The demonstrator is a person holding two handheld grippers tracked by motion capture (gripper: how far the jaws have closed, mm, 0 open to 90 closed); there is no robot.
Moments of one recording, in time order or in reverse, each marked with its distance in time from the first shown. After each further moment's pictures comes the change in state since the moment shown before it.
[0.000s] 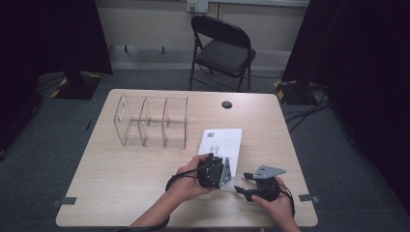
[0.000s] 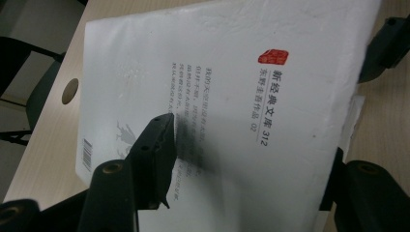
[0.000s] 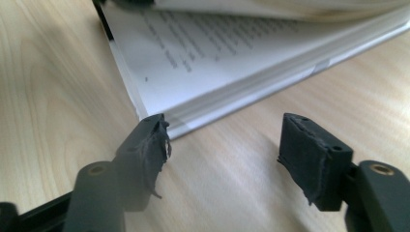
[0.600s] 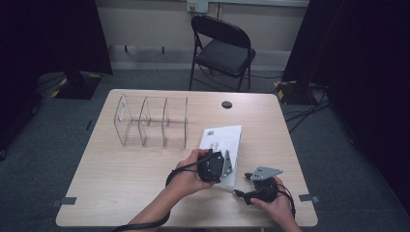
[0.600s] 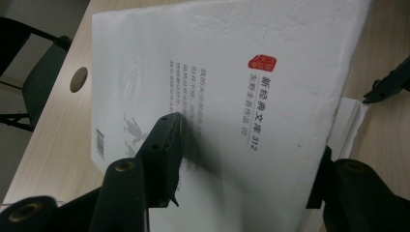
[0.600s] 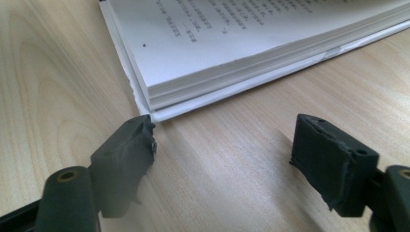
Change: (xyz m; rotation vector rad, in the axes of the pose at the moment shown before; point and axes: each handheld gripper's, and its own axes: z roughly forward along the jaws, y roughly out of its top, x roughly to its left) left arm 0.018 0.014 -0.014 0.058 -0.018 -0.043; right arm 0.003 0.000 0.003 0.050 -0.011 -0.043
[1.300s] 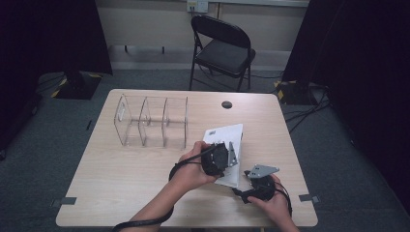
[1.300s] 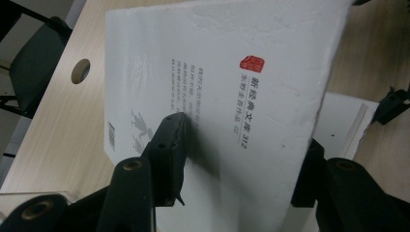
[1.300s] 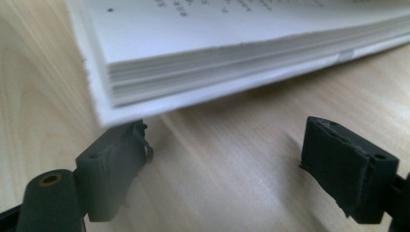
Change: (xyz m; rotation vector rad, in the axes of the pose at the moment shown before) left arm 0.014 0.024 -0.013 0.048 -0.029 -0.062; right arm -0.001 0.006 0.008 0.002 -0.021 -0.009
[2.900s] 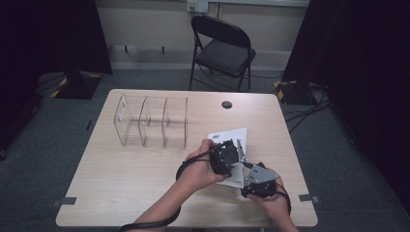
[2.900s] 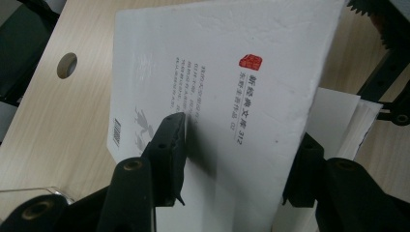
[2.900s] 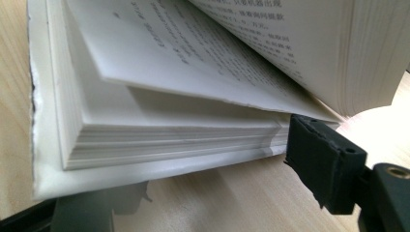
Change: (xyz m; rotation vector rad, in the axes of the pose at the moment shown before) left arm -0.001 0.024 -0.007 0.057 -0.039 -0.037; right arm 0.011 0.016 -0.011 -0.124 -0.171 -0.269
